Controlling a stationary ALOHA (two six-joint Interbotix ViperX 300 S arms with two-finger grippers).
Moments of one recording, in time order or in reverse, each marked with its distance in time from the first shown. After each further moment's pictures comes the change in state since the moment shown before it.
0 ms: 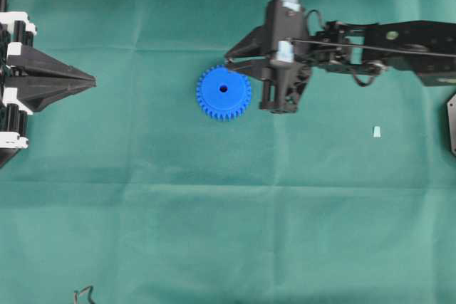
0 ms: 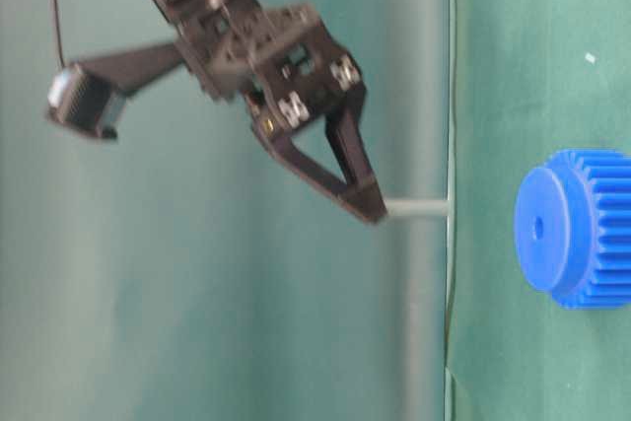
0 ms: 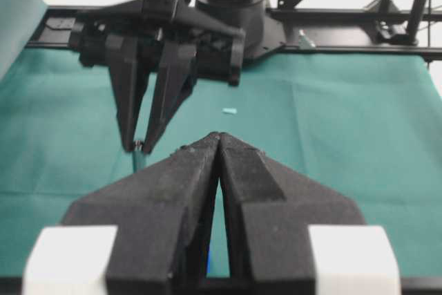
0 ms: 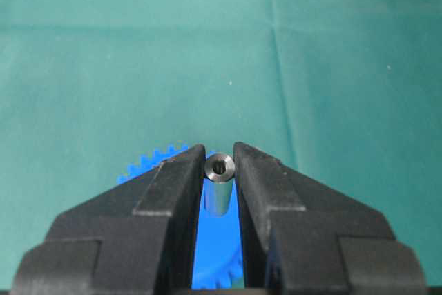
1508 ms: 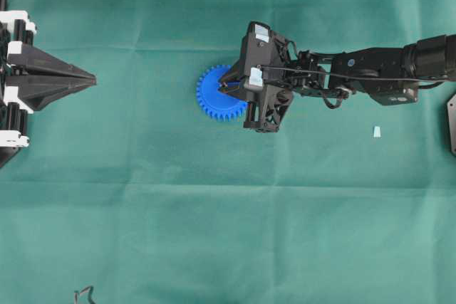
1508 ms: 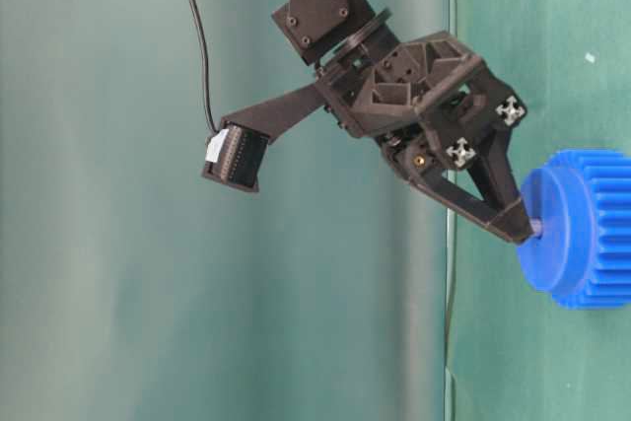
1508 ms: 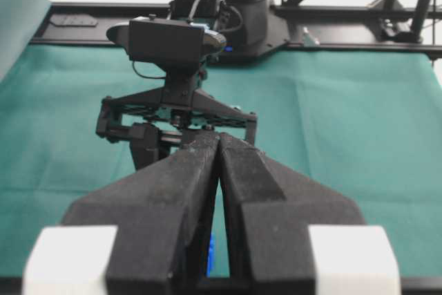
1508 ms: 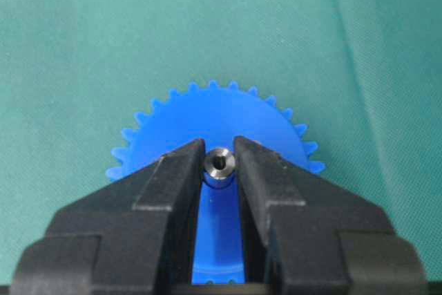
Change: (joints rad) left arm 0.009 0.002 -0.002 0.000 0.008 0.000; right arm 0.037 0.201 0.021 0.066 -0.158 0.020
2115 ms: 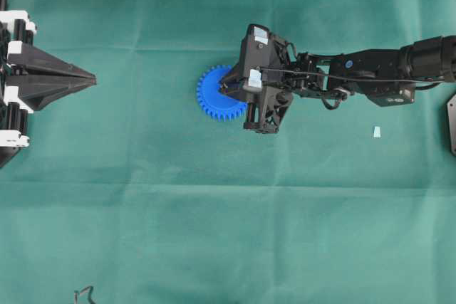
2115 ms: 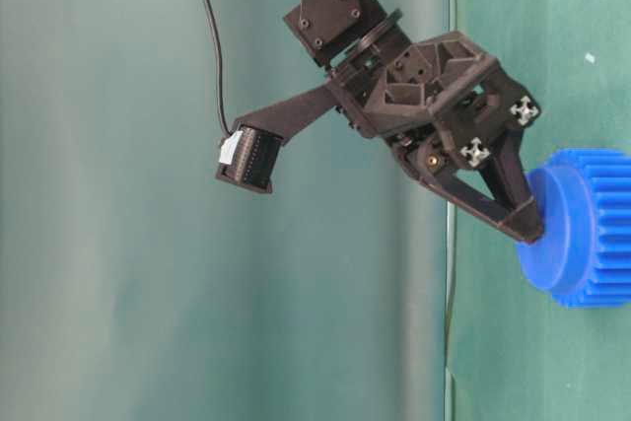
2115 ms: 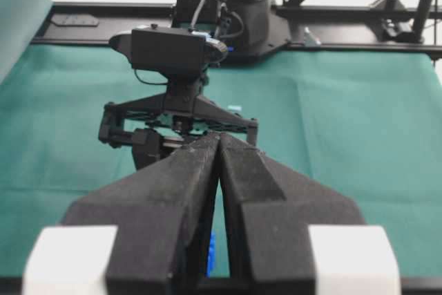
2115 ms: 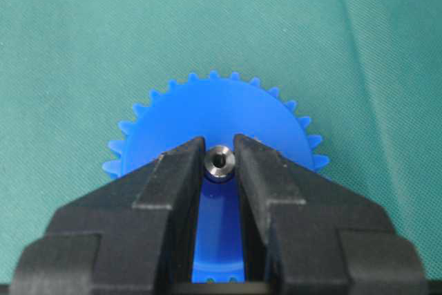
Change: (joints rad) left arm 0.002 0.000 0.002 -0.002 0.000 0.000; right arm 0.000 0.020 0.002 0.000 0.000 0.002
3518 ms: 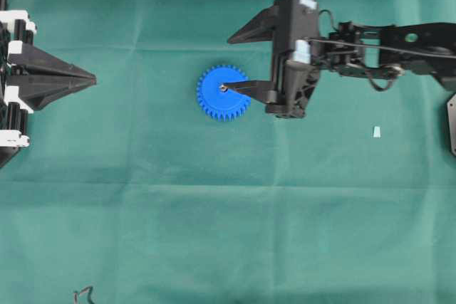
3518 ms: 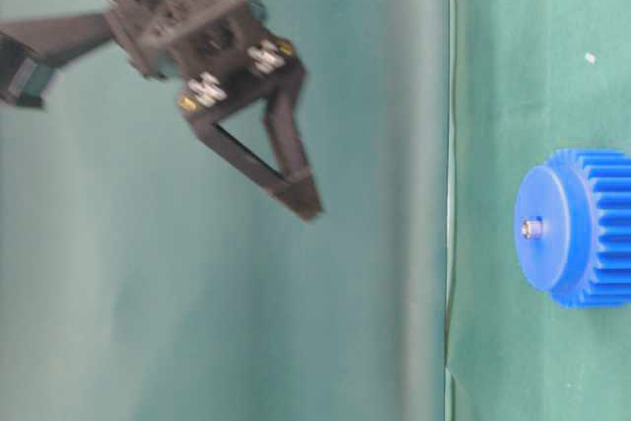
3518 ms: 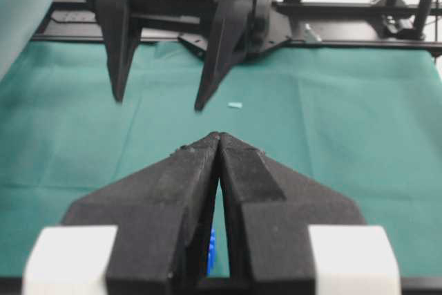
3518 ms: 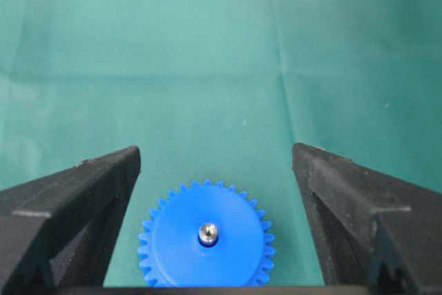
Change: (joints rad) left arm 0.000 -0.002 0.000 0.000 0.006 0.000; right arm -0.002 -0.364 0.018 -0.035 0.146 -0.015
